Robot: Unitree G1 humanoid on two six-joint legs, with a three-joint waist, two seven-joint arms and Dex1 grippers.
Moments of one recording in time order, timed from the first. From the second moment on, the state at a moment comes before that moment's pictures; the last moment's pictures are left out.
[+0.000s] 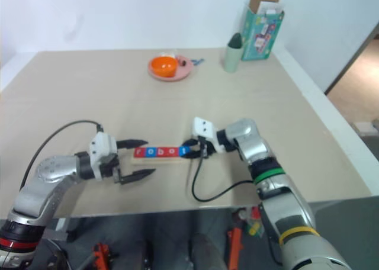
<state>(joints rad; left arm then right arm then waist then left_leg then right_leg) -0.23 0.60 -0.04 -0.25 -0.40 0.25 -1.00 -0.87 -0.41 0.29 0.64 -0.01 0.01 1.36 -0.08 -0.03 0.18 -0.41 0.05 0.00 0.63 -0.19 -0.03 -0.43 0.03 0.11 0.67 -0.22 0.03</state>
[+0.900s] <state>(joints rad) -0.23 0.60 -0.04 -0.25 -0.40 0.25 -1.00 -0.88 -0.39 0.26 0.60 0.06 0.09 1.38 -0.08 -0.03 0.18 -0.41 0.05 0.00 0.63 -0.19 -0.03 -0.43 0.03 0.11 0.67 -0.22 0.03</state>
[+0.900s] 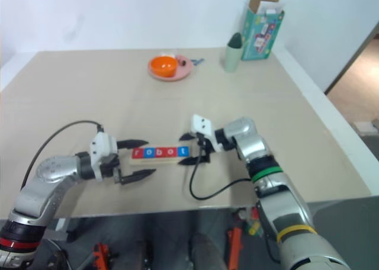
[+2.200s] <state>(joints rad) -0.14 0.51 0.21 -0.21 -0.42 0.32 -0.61 -0.28 -0.50 -0.19 -0.23 0.37 0.55 0.68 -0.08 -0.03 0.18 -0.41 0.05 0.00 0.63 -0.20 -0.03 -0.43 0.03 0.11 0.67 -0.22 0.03</state>
